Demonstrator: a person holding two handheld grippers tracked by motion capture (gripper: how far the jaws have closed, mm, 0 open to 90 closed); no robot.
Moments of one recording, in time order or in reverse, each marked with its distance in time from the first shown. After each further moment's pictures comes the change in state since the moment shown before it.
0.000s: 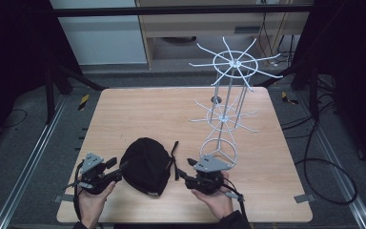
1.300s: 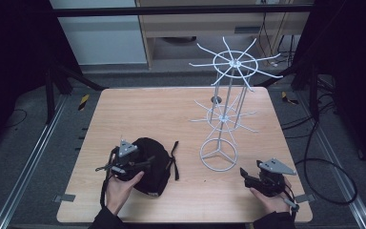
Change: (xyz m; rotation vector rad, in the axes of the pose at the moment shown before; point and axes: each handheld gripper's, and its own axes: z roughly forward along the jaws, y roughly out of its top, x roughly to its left) left arm -0.050 0.028 0.062 0.142 -0.001 0.092; right arm -0.111 -0.079 -0.091 0.107 -0.373 0.188
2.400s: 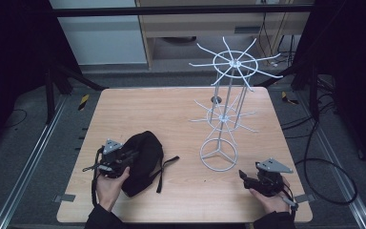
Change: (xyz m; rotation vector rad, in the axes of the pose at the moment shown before) left arm 0.032 -0.004 -0.021 -0.052 -0.006 -0.097; right arm -0.003 -0.004 0.008 0.052 0.017 -0.026
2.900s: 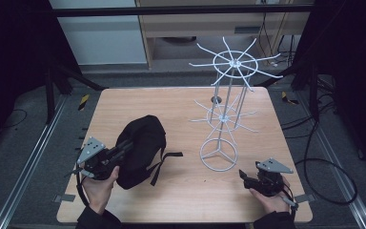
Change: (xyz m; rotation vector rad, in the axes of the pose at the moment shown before) left arm -0.011 0.022 -0.059 -0.302 -0.120 0.048; right arm 0.000 0.000 0.000 -0.009 -0.001 -0.005
